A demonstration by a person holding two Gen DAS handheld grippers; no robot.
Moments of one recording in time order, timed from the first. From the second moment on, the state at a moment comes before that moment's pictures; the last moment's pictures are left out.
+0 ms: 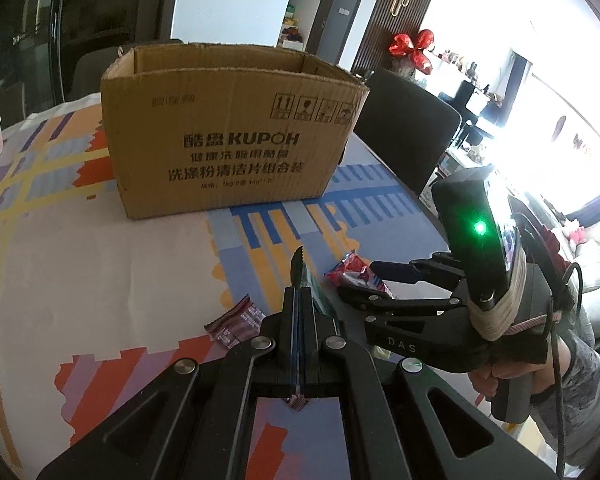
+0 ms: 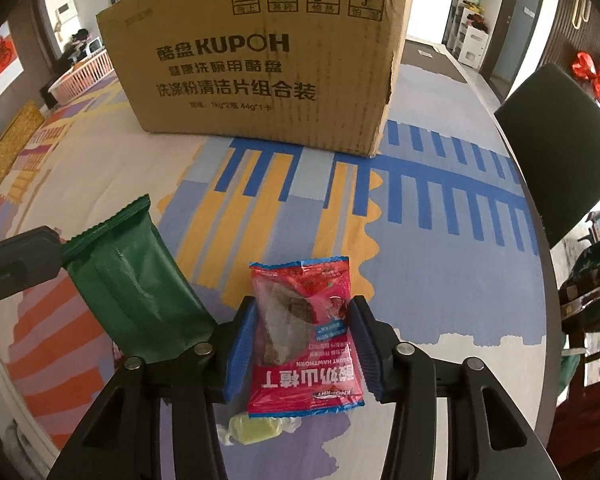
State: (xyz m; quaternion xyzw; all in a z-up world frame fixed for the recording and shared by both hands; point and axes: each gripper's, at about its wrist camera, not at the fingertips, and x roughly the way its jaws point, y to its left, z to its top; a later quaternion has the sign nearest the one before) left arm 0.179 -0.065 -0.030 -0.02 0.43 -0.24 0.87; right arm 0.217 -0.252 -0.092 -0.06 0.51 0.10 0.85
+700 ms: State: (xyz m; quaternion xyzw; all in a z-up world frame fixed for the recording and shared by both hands) left arm 0.180 -0.061 0.022 -0.03 0.37 -0.23 0.90; right arm 0.192 -0.255 -0.007 -0.03 0.41 0.11 0.90
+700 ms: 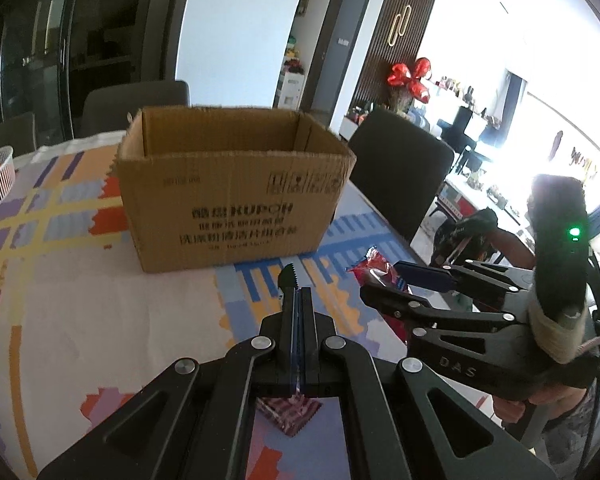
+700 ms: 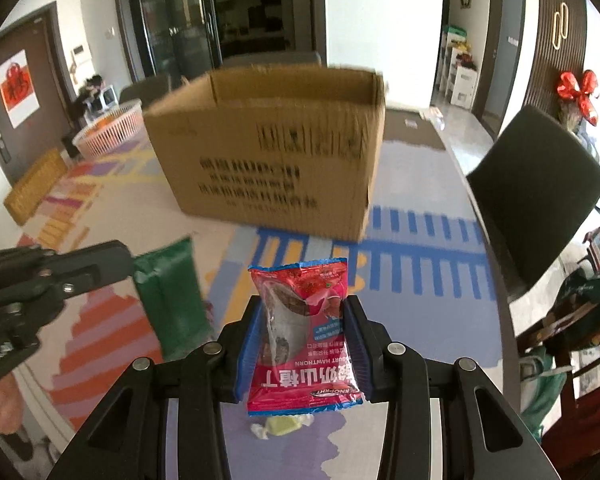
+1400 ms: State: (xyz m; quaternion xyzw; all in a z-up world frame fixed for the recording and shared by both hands) left arm 0.207 -0.061 0.088 -0.01 0.29 -0.22 0.93; right arm 0.204 -0.238 0.077 -0.02 0.32 0.13 0.94
